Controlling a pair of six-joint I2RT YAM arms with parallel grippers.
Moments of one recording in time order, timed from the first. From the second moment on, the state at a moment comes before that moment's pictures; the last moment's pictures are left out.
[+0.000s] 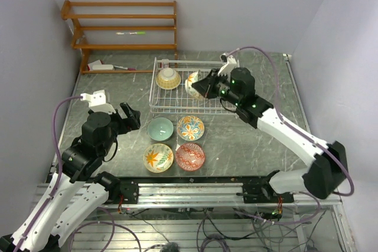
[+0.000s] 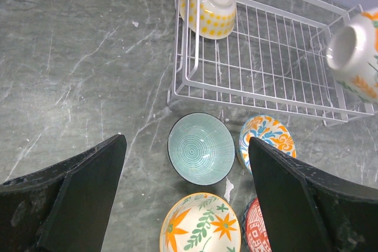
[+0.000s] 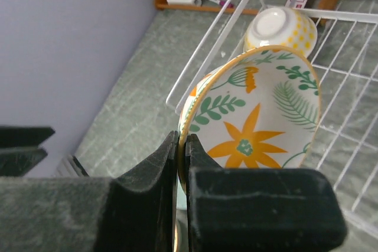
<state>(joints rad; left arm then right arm) -0.52 0.54 0.79 -0.60 -0.36 -0.52 0.67 1.28 1.06 0.01 -0.09 0.52</state>
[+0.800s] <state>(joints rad) -0.52 0.54 0.79 -0.60 -0.37 -0.52 0.45 1.88 1.08 0.72 -0.49 0.92</state>
